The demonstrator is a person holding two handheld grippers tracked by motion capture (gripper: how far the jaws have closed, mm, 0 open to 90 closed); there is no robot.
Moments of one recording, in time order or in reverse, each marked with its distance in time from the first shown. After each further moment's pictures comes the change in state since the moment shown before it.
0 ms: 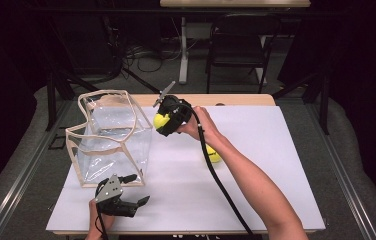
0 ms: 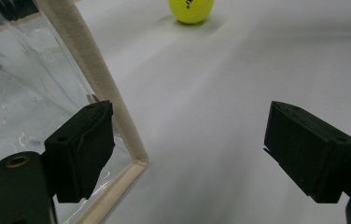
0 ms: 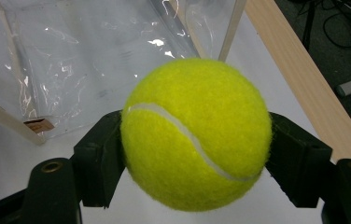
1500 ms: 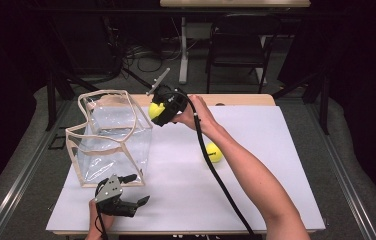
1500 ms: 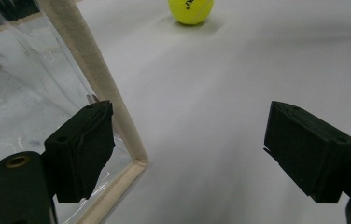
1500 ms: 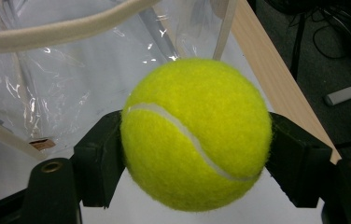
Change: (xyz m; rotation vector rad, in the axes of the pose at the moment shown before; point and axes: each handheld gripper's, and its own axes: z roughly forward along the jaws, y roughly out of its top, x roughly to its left) left arm 0.001 0.000 0.000 -0.008 -0.004 -0.002; right arm -0.007 0.030 -0.019 -0.019 -0.015 -0.019
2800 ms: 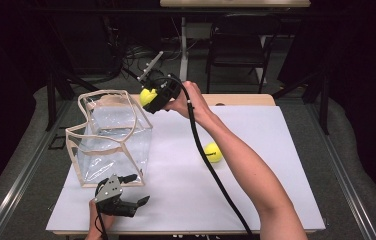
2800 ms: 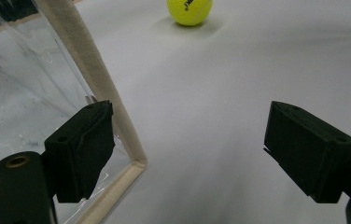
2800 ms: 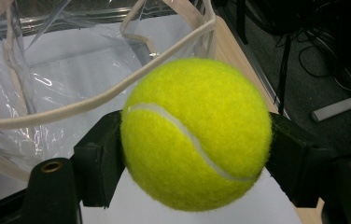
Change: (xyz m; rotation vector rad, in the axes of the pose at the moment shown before) left arm 0.000 0.000 0.000 -0.003 -0.006 -0.002; right arm -0.006 0.036 -0.020 -0.054 -0.027 -0.013
